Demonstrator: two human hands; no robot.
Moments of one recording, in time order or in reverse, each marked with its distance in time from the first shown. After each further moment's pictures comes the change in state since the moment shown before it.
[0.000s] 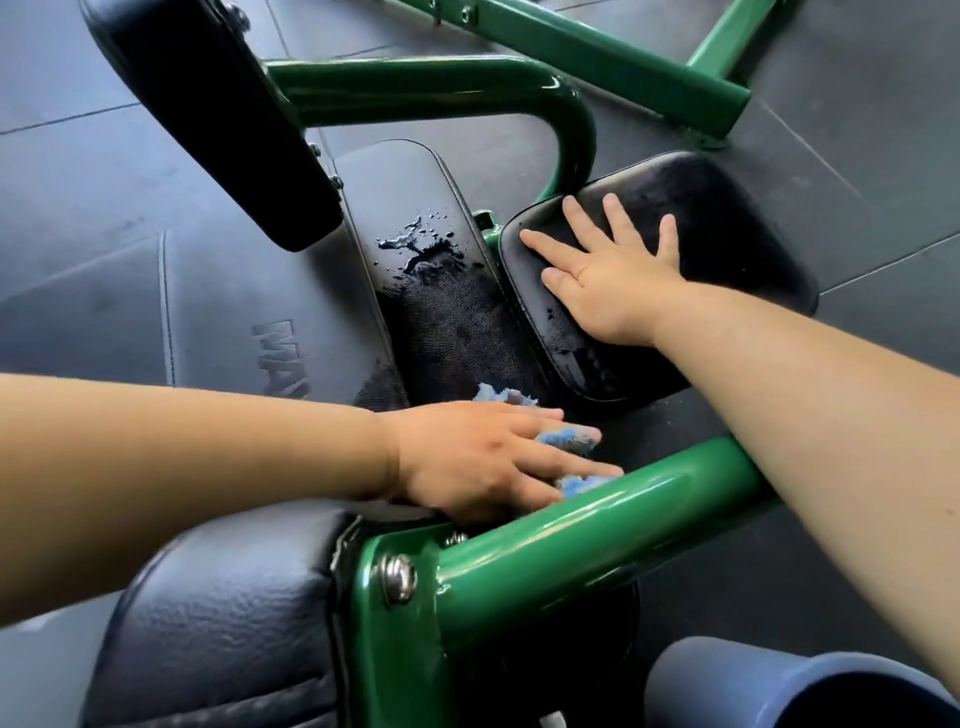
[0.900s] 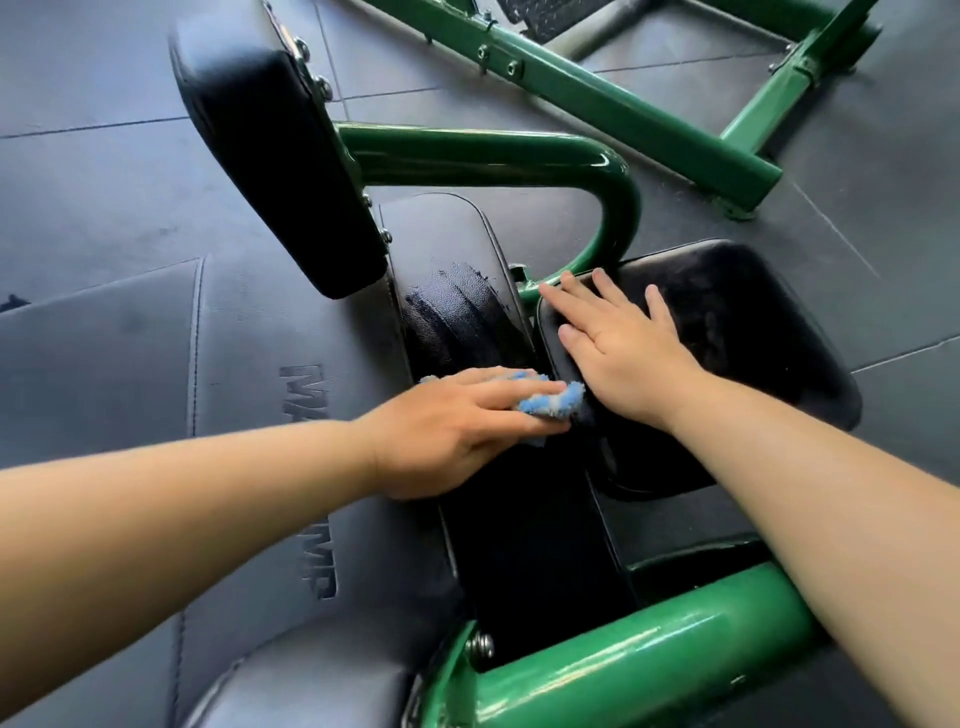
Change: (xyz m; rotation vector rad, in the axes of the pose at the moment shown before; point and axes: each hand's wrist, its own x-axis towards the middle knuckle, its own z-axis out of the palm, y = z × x) left_hand -0.037 -0.042 -0.007 -0.117 0.271 -0.482; right_hand 0.020 -0.015 0.000 0.171 0.089 -0.158
